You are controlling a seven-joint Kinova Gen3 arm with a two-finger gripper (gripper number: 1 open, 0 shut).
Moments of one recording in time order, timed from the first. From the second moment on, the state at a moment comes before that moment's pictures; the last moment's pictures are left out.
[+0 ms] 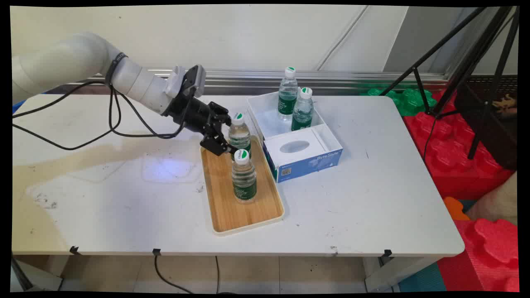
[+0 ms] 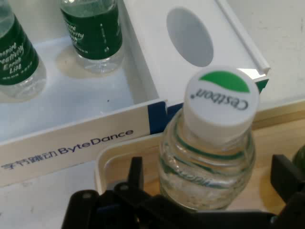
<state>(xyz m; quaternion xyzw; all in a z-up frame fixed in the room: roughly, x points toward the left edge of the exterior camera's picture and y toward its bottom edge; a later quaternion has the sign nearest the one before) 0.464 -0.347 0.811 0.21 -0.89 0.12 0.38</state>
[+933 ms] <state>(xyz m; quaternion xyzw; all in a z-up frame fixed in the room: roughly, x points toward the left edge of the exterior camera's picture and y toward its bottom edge) 0.501 -0.311 0.877 0.22 -0.88 0.14 0.40</state>
